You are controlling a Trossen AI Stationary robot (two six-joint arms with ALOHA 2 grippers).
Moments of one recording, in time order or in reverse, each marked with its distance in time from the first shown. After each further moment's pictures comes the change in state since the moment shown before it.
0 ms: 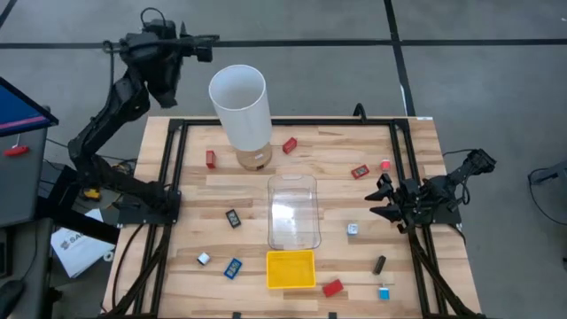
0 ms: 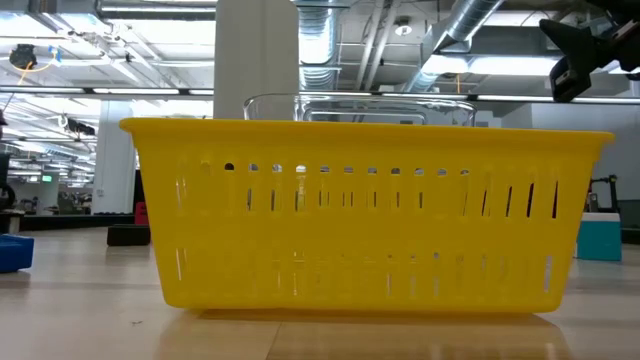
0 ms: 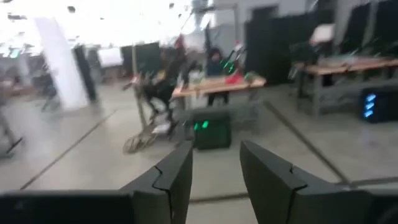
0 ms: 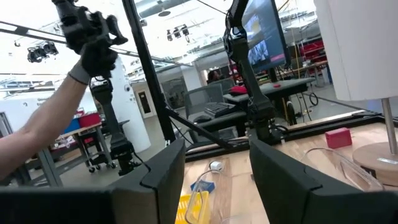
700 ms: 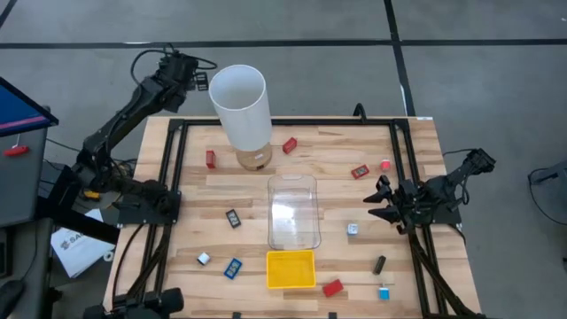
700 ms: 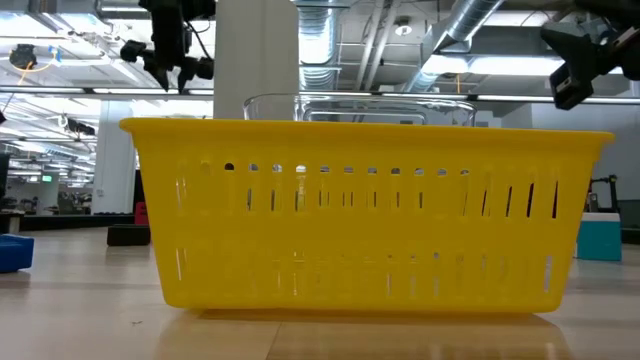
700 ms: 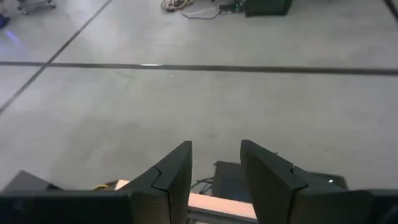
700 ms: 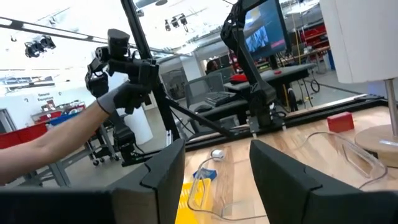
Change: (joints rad) left arm 0.376 -0.021 -0.495 -0.282 0.282 -0.535; right arm 0.004 0.000 0.000 -0.050 0.000 0.057
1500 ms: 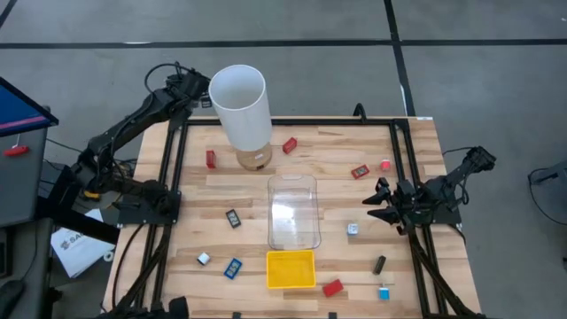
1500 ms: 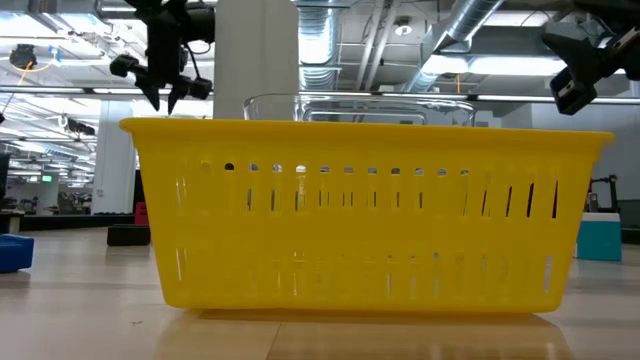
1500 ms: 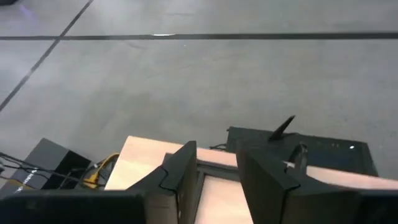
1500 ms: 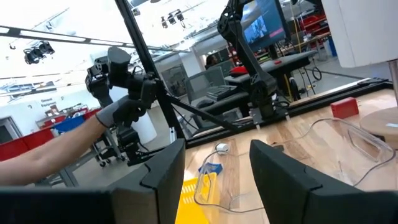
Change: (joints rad) left arm -0.056 -0.002 -0.142 -0.117 -0.042 -0.178; right arm 0.024 0.034 0.000 0.010 0.029 0.067
